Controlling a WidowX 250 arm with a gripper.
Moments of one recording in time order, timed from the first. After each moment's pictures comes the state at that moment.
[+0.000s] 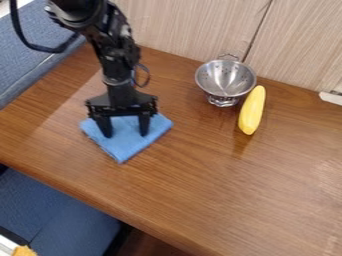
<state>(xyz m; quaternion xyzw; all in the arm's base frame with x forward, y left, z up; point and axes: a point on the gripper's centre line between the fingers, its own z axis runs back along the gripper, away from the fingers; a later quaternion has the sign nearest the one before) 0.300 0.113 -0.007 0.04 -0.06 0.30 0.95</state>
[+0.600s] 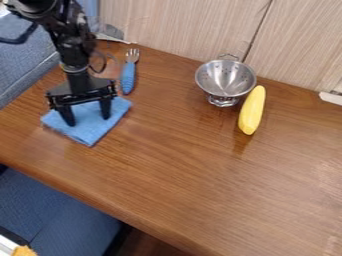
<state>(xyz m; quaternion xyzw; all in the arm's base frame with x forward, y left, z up) 0.285 0.176 -0.007 0.07 -0.05 0.41 0.91</state>
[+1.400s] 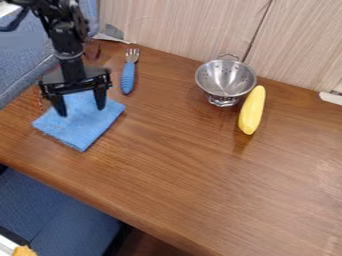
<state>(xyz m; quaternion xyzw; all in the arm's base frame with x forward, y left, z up) 0.297 0.166 0.026 0.05 -0.08 0.39 0.91</state>
